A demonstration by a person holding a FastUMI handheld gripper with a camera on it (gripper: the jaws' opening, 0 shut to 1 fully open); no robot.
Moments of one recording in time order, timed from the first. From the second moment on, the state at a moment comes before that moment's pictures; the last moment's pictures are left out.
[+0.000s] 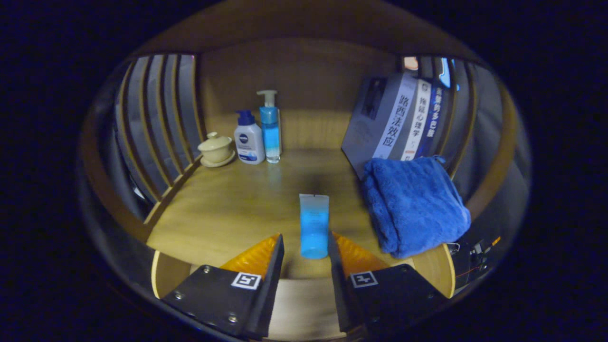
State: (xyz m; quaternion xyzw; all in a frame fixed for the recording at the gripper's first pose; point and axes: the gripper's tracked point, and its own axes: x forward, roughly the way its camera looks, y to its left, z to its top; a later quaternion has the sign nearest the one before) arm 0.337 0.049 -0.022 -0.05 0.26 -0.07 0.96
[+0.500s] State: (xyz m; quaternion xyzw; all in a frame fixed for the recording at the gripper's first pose) arm 0.180 0.067 -0.034 -0.03 0.19 -0.08 0.98
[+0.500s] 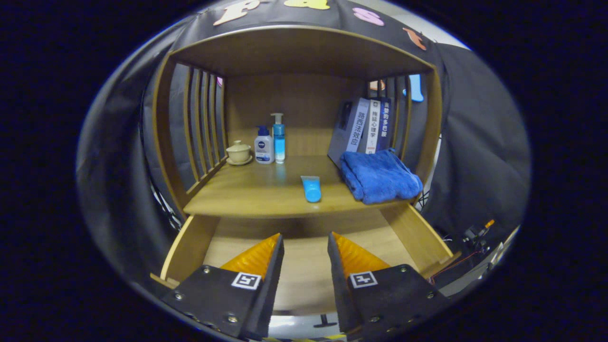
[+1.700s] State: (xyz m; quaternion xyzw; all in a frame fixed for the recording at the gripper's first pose) arm 0.127 0.027 -0.141 -0.01 0.20 -0.04 0.98
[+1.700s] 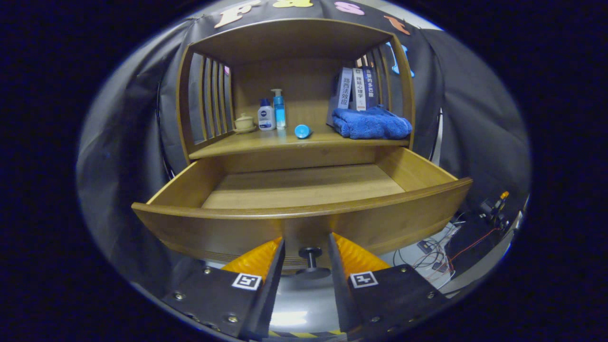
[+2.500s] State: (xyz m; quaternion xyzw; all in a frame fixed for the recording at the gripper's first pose) arm 0.230 0.032 -0.128 0.01 0.17 -0.01 0.99
